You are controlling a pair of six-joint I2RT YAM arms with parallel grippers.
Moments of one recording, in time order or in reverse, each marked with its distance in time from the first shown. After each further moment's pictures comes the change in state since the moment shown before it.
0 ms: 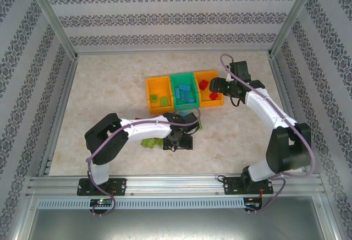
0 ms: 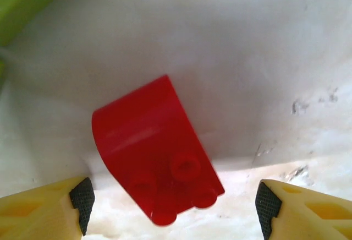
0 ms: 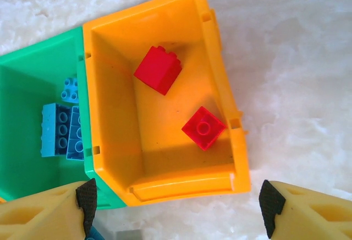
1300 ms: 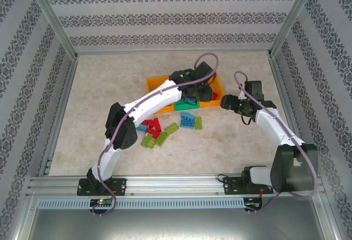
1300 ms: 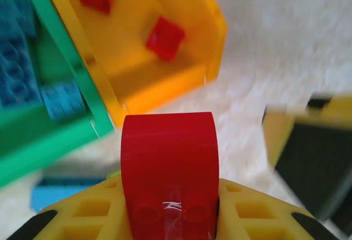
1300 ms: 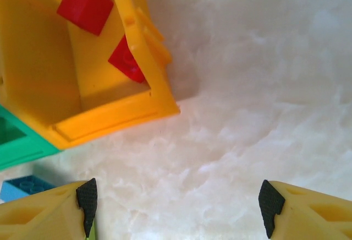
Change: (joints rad) left arm 0.170 0.309 0.924 -0.166 -0.082 0.401; right arm -0.142 -0.195 -0.325 0.056 -0.094 -0.019
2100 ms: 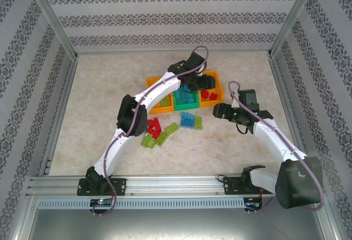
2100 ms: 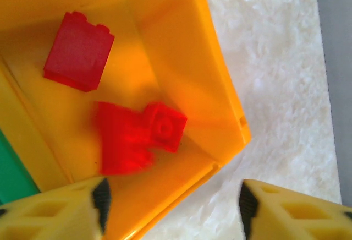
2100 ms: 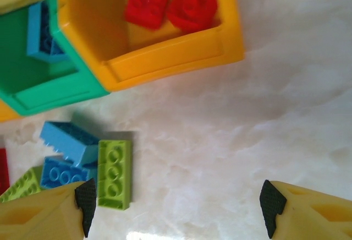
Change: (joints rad) left arm 0.152 0.300 0.237 0.148 0.295 -0.032; right arm 0.130 -0.127 -0.117 0.025 -0.052 0.016
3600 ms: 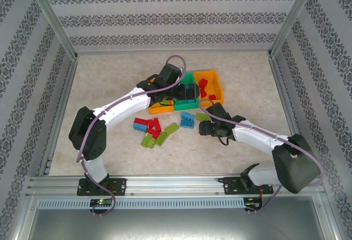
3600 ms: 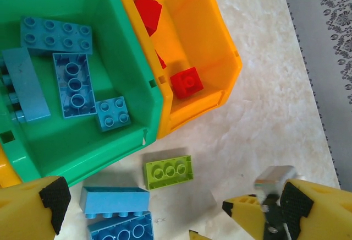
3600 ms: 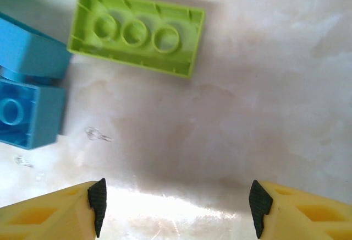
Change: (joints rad) left arm -0.001 -0.705 -0.941 0.367 -0.134 0.016; right arm 0.377 0.145 -0.068 0.015 0.305 0.177
